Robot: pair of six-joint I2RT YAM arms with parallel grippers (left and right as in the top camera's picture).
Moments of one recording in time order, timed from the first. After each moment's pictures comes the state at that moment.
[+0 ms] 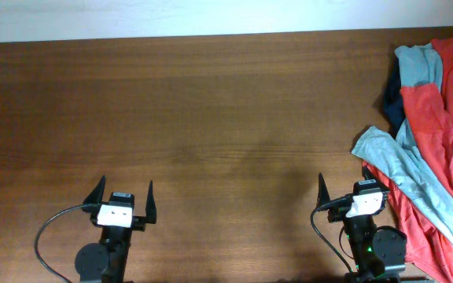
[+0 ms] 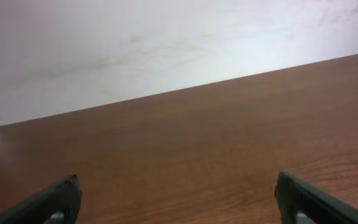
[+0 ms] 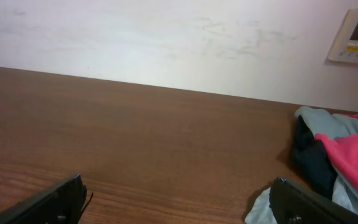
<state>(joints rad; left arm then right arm) 0.05 0.01 0.02 -0.07 0.14 0.16 0.04 0.01 0.01 -0.07 -0.05 -0.09</state>
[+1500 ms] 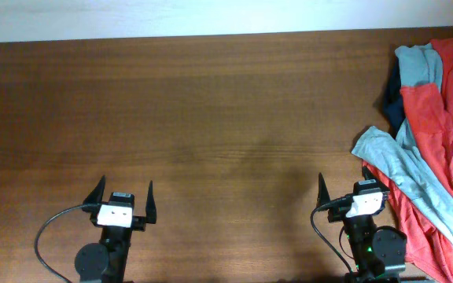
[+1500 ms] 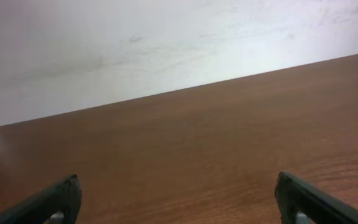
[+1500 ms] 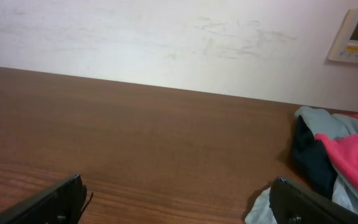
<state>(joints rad) 0.05 0.01 0.02 -0.07 0.14 0.16 0.04 0.01 0.01 -0.07 -0.05 -0.09</state>
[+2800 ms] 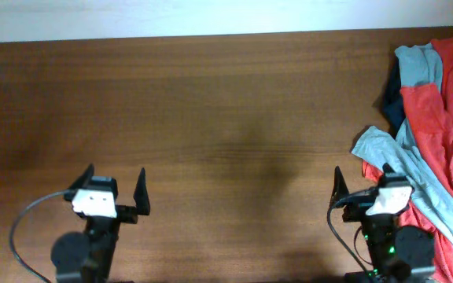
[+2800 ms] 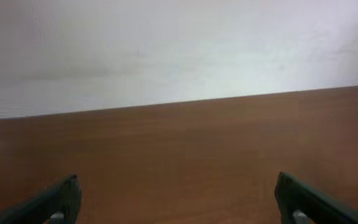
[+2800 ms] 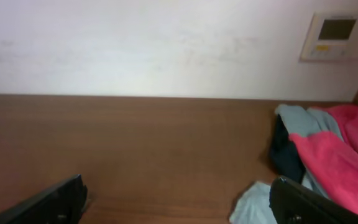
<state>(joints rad) 0.05 0.30 0.39 -0.21 0.15 0.05 0.04 0.21 0.40 -0.36 0.02 0.00</state>
